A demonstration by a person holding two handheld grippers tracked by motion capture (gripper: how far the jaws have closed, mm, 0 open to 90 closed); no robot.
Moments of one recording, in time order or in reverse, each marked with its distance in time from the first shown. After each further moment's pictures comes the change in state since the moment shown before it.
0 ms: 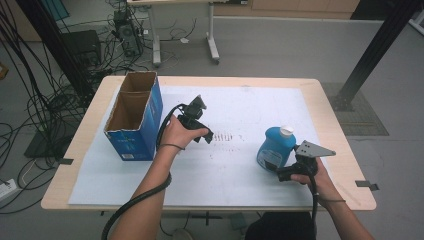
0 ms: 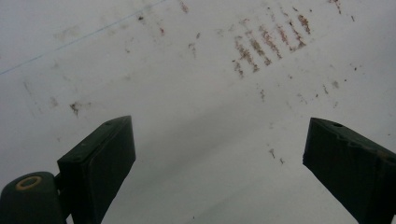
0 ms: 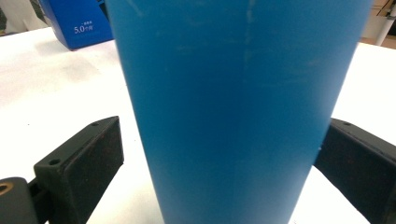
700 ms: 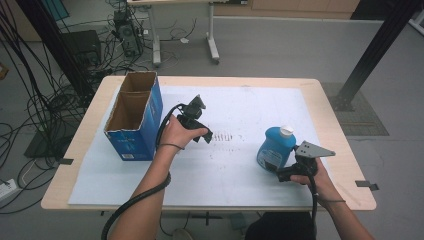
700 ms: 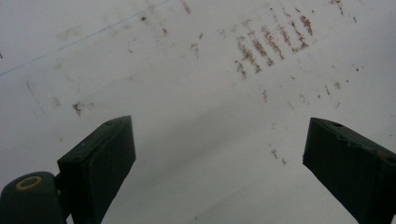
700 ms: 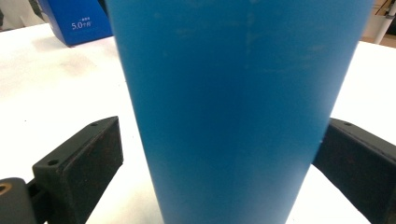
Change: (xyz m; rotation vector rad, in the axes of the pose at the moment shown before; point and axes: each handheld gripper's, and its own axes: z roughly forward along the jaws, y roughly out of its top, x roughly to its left) left arm 0.002 0.000 0.000 -0.005 -0.007 -0.006; right arm 0.000 -0.001 0.000 0.008 -0.006 -0.007
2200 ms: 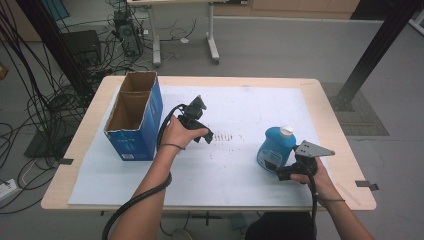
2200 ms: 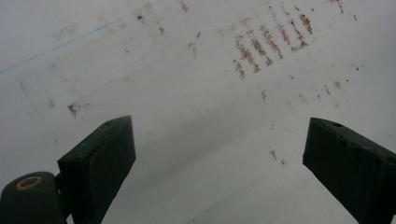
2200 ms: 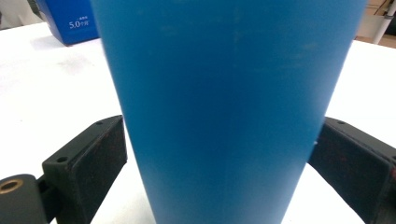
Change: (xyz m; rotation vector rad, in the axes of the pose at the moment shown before) left arm -0.001 0.001 0.002 0.008 -0.003 0.005; right arm -0.001 0.000 0.001 0.003 -0.003 0.001
